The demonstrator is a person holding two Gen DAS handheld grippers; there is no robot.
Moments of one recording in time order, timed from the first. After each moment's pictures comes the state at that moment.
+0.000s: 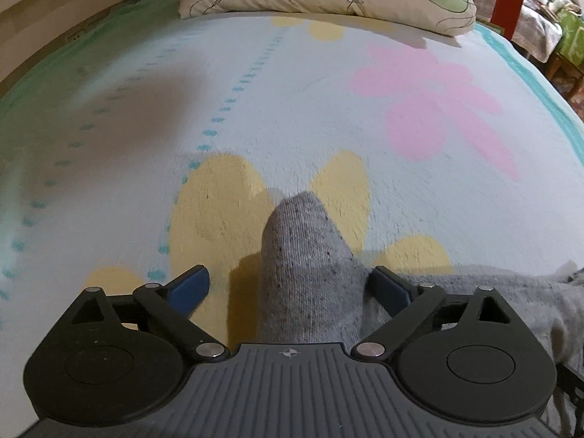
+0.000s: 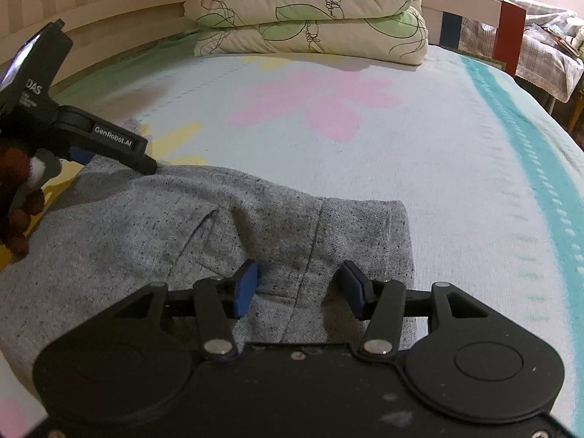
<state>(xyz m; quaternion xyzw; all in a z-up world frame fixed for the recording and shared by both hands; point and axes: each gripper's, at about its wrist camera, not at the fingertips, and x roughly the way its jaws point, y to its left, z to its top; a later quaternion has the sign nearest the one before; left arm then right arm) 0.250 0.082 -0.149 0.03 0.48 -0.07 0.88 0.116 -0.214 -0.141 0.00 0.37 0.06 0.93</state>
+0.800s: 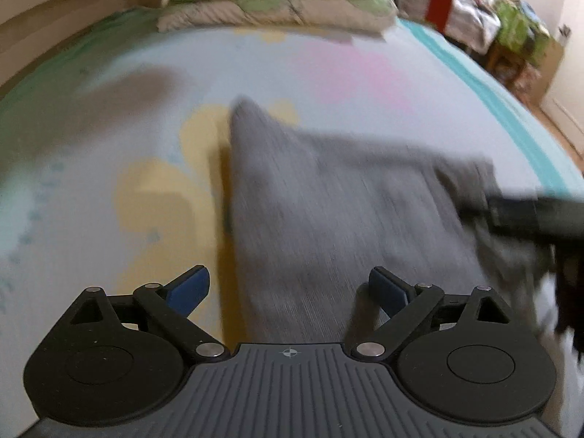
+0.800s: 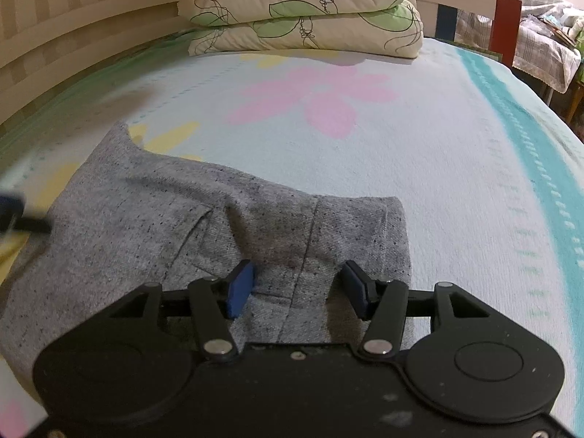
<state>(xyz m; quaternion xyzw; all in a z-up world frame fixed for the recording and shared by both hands) 0.095 0.095 -0.128 0.04 0.45 -0.15 0.88 0.118 -0.215 -0.139 0.02 0.38 0.05 0.92</state>
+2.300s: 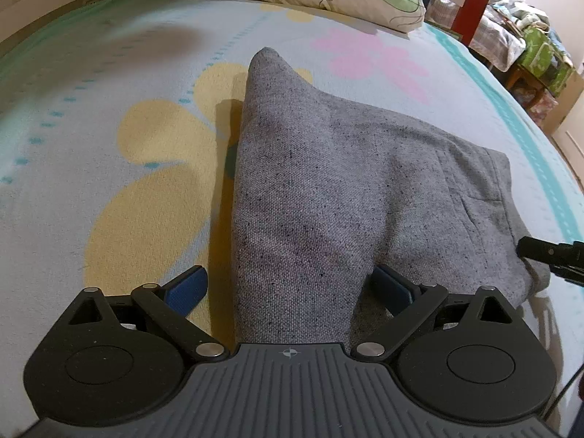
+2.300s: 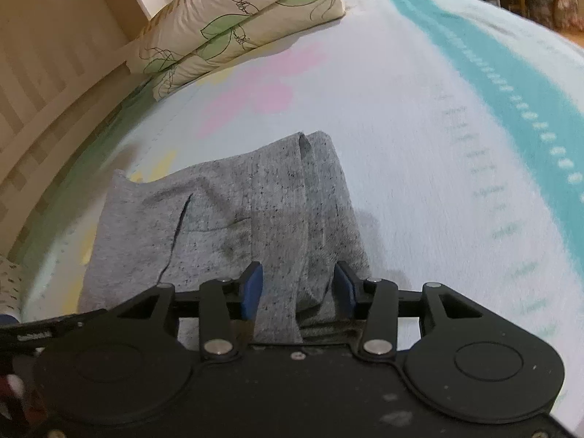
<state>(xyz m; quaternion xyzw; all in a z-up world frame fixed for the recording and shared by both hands) 0.091 0.102 -0.149 -0.04 0.47 -0.11 0.88 0.050 -0.276 -0.143 0.24 0.40 0.03 0.89</state>
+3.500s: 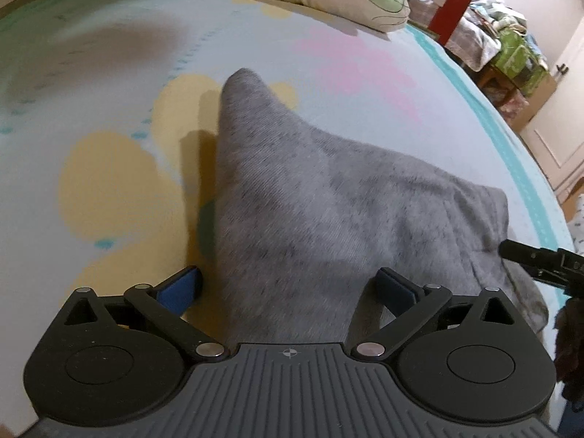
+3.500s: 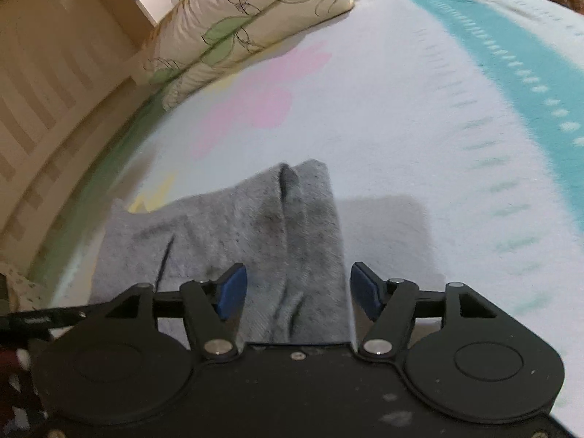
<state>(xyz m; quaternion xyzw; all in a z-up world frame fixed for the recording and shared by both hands) 0.160 0.107 -0.157 -0.06 0.48 -0.19 0.86 0.108 -0.303 -0.171 0.28 0.38 0.07 0.88</state>
